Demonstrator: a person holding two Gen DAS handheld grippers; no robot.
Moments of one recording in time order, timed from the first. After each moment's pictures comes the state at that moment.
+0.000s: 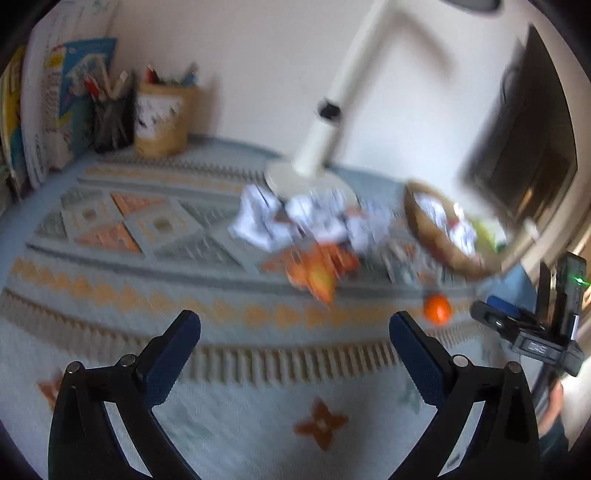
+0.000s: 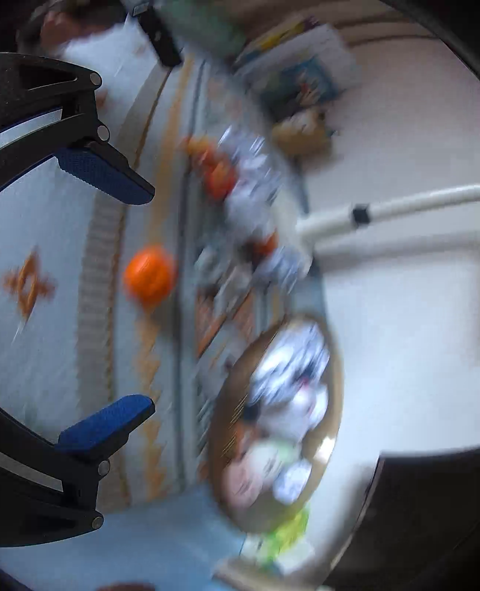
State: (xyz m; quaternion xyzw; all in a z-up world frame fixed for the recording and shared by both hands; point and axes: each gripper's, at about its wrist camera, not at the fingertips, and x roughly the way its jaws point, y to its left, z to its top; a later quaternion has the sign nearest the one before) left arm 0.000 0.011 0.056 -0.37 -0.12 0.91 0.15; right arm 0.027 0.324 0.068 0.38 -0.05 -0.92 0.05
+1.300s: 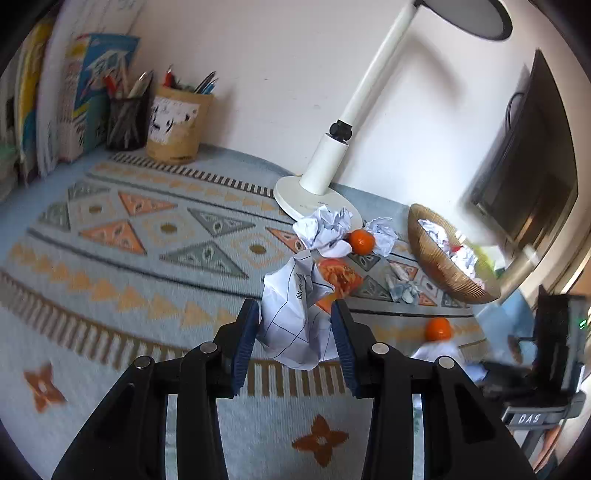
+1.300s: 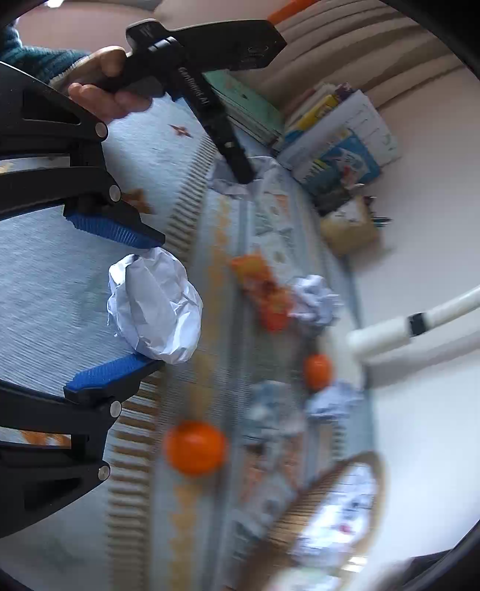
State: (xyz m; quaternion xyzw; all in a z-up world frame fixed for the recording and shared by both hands) left arm 0.009 0.004 0.043 -0.34 -0.16 0.92 0.14; right arm 0.036 0.256 0.035 0.46 -0.09 -0.86 0.22
